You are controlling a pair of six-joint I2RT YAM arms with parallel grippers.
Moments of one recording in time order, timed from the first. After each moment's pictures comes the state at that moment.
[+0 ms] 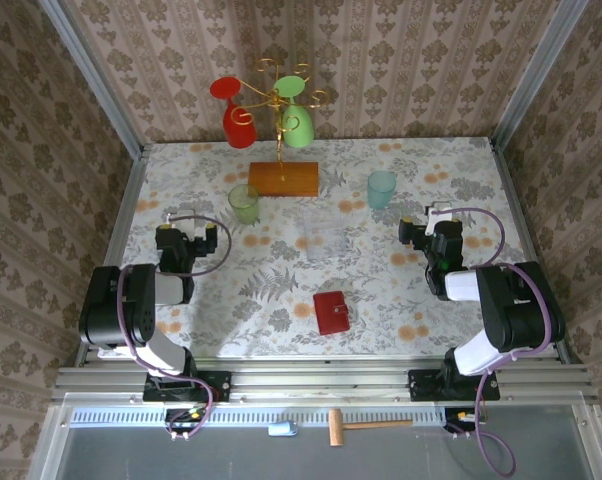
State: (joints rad) left arm -0.01 1.58 0.38 0.86 -0.03 0.11; right arm 0.04 1.55 0.41 0.78 0.14 0.03
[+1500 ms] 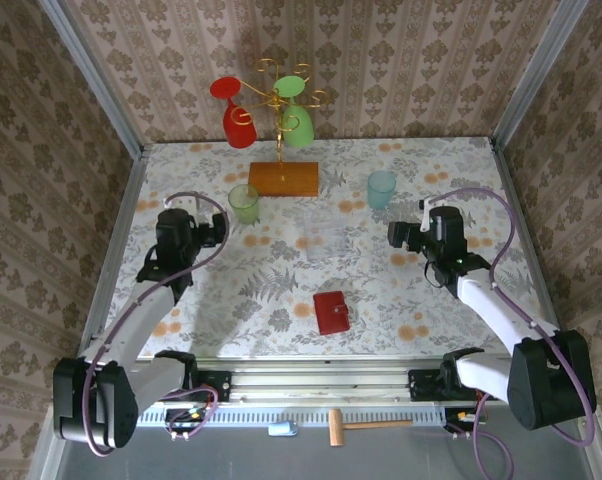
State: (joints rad) left arm -0.24 1.03 0.63 -0.05 -0.12 -0.17; right arm 0.18 1.14 0.63 -0.11 0.06 0.22
